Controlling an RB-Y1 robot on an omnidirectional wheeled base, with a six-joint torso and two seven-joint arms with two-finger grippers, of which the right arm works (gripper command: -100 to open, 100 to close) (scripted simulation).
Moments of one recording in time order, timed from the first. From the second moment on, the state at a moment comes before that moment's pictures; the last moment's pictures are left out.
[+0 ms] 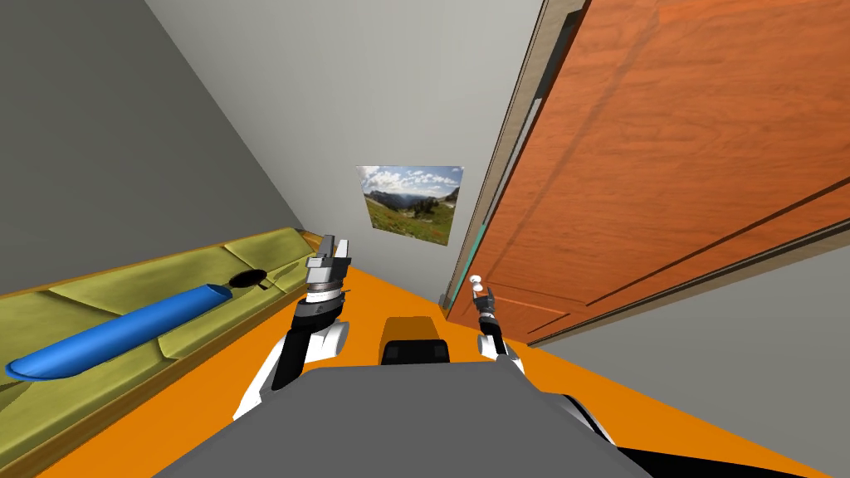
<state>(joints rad) -0.06 -0.24 -0.10 -0.60 -0.24 -0.90 -0.65</state>
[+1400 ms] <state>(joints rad) -0.10 -0.20 -0.05 -0.60 -0.37 -0.87 -1.00</state>
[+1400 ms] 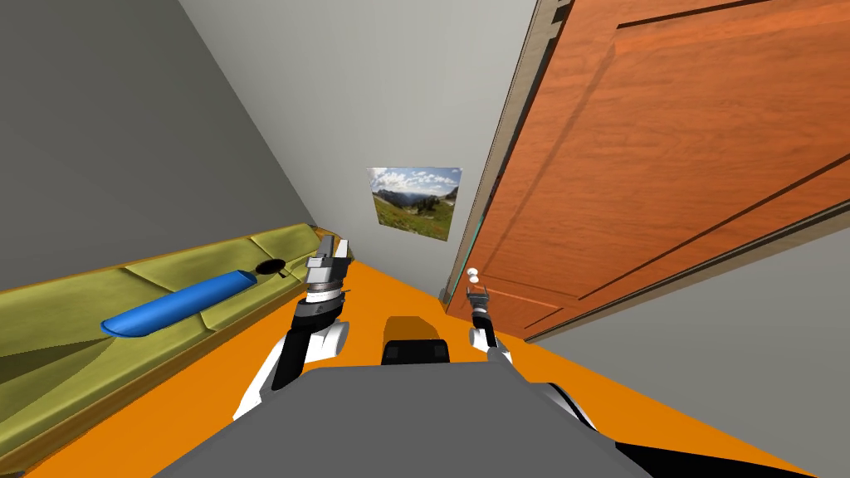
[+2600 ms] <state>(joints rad) -0.13 -0.17 0.00 -0.61 -0.47 -0.83 -1.30</state>
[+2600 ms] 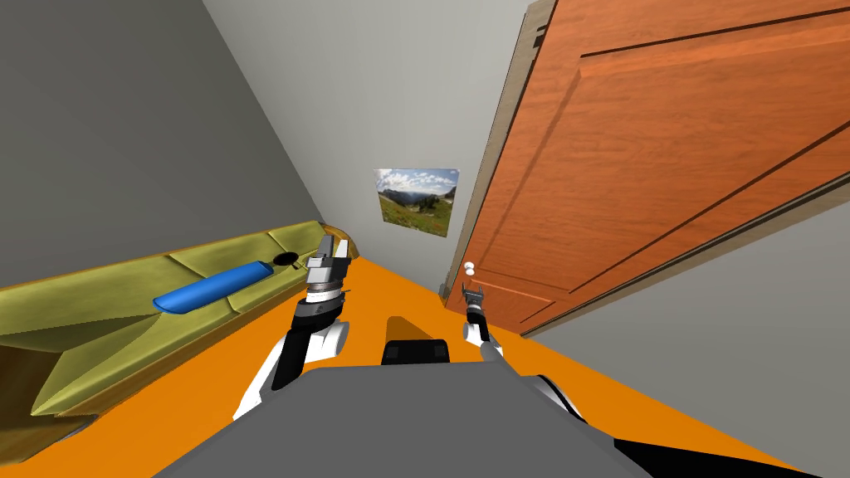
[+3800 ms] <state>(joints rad) -0.10 -0.25 -0.01 -0.60 -0.51 -0.85 -1.47</state>
